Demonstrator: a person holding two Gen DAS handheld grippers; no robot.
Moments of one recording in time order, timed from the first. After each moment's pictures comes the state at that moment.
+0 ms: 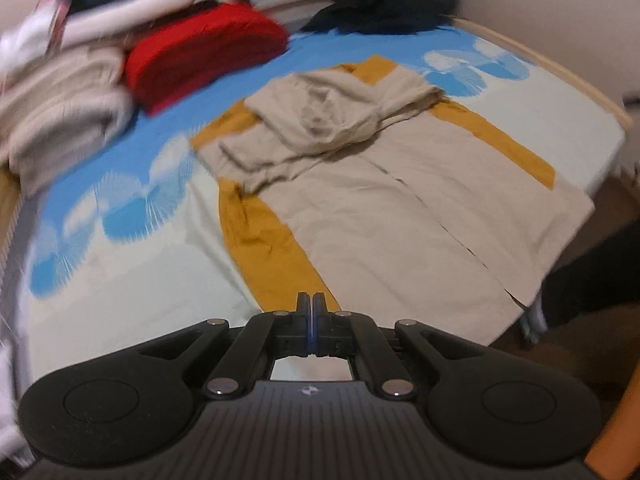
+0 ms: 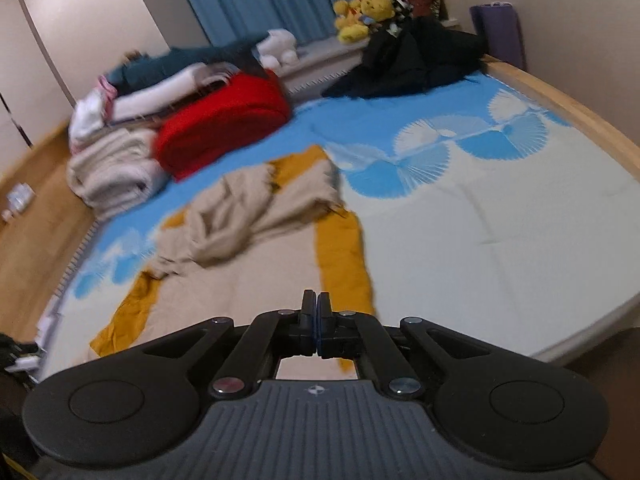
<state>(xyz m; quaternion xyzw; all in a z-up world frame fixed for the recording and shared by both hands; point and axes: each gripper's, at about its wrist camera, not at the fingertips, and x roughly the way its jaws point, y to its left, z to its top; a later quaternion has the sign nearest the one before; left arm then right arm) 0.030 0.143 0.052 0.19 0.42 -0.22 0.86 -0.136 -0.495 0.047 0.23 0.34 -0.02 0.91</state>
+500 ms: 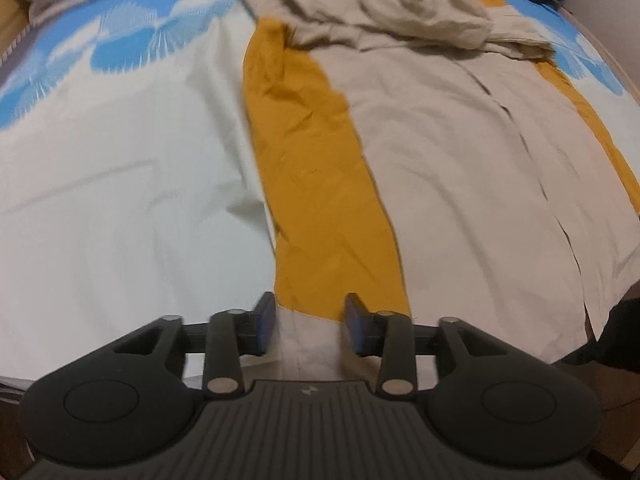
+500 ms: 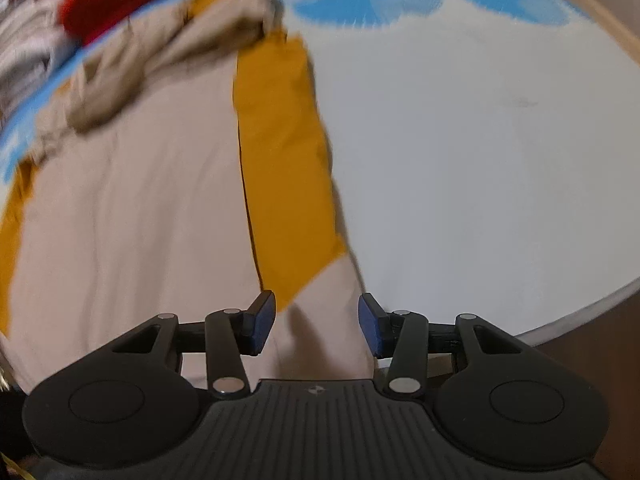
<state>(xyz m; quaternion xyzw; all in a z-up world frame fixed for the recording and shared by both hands) 0.116 0.173 -0.109 0.08 0.56 -0.13 0.82 -0.002 -0.439 -0.147 0.15 0.54 -0.06 0.83</state>
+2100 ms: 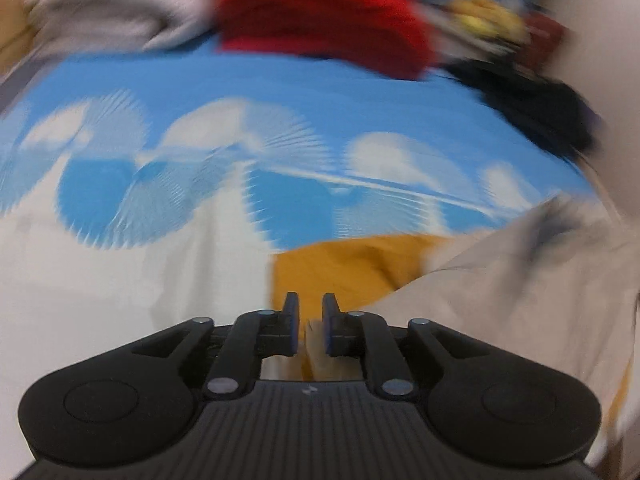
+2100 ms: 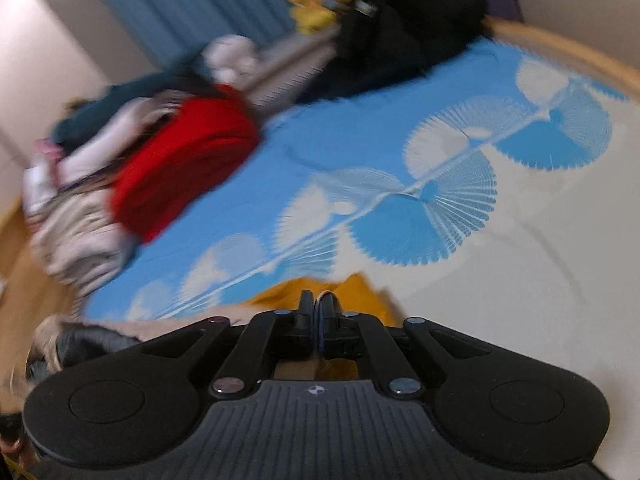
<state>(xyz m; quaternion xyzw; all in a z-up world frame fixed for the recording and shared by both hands) 0.377 0.162 -0.037 -0.07 0.48 -0.08 0.87 0.167 -0.551 -0.040 0.32 0.34 -0.08 0.88</state>
